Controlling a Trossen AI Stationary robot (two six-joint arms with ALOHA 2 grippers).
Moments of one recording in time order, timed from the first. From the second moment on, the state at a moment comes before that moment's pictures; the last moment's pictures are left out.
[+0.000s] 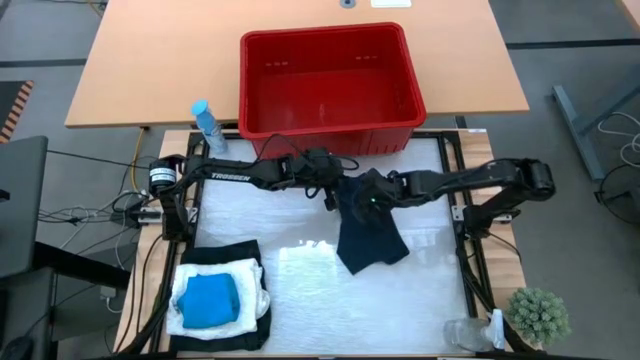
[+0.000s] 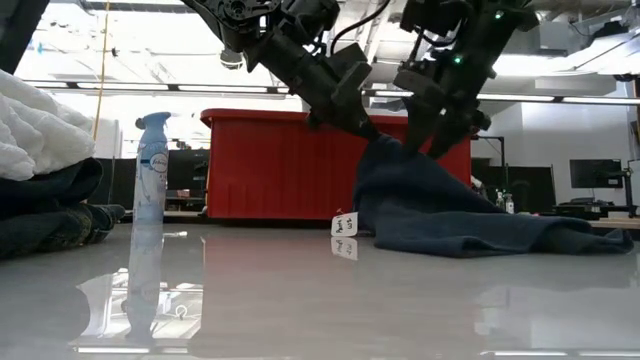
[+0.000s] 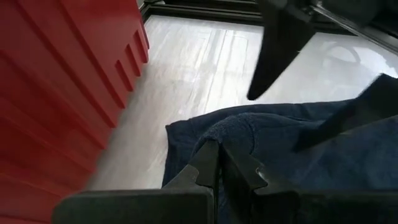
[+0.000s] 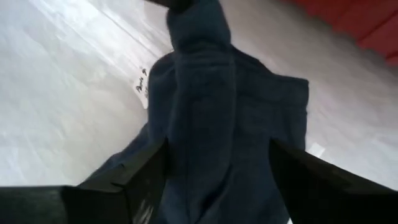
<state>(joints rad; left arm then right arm) 0.23 1.83 1.29 0.04 -0.09 0.01 -0.05 1.43 0.99 -0.59 0.36 0.68</state>
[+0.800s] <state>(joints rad) 0.23 1.83 1.29 0.02 0.06 0.06 -0.15 1.43 0.99 -0.49 0.30 0.43</state>
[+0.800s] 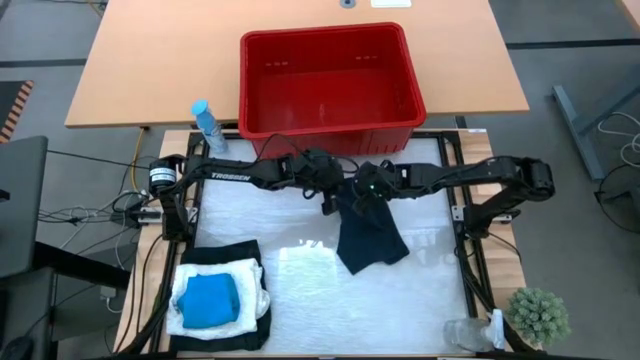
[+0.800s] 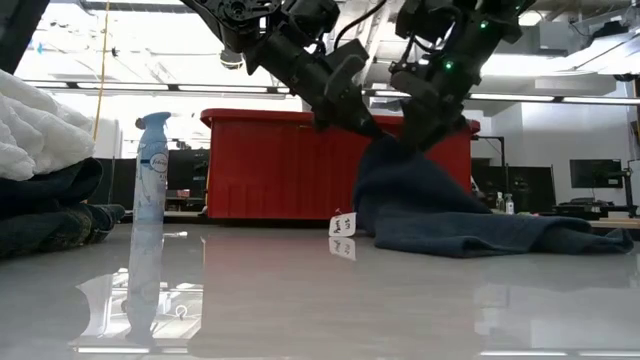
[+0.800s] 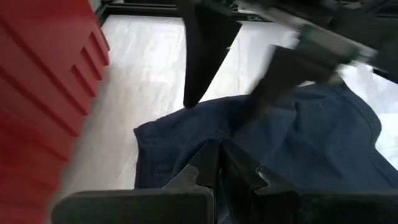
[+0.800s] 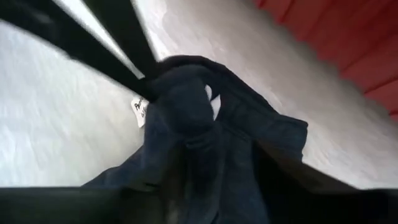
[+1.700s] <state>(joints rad) 0.20 1.82 1.38 -0.32 -0.30 -0.05 -0.24 1.43 0.99 -0.58 0.20 0.45</state>
